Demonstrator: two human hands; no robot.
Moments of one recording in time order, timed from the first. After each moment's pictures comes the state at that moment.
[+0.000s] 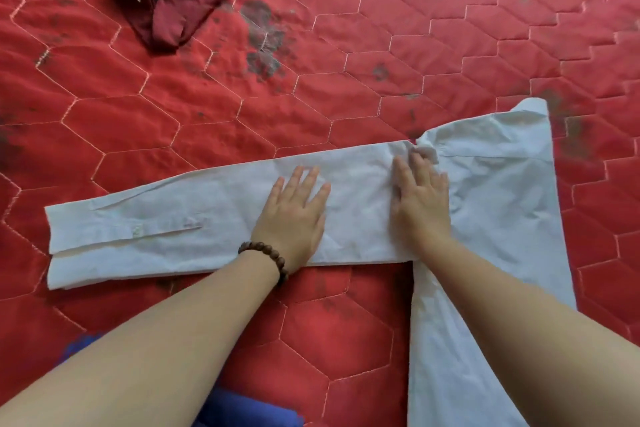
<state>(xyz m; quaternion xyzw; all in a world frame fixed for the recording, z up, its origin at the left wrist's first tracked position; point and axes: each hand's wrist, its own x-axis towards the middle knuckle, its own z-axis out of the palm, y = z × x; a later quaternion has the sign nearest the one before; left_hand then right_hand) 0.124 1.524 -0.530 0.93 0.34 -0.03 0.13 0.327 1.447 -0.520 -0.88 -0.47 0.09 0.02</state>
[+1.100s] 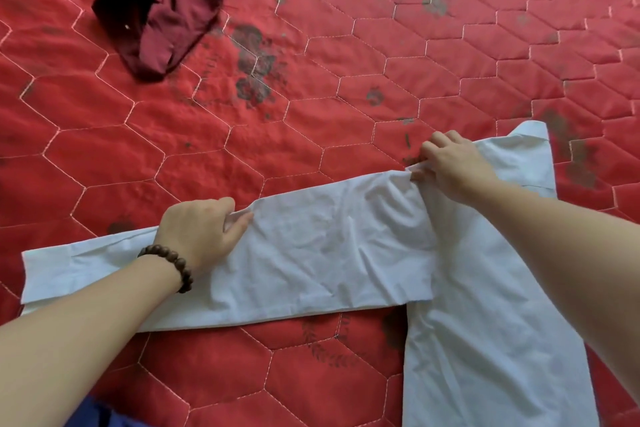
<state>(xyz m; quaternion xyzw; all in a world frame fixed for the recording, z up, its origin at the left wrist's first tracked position) 0.062 1.605 -0.527 0.91 0.40 0.07 0.10 0.456 1.517 -0.494 -0.77 -0.63 0.06 -0.12</state>
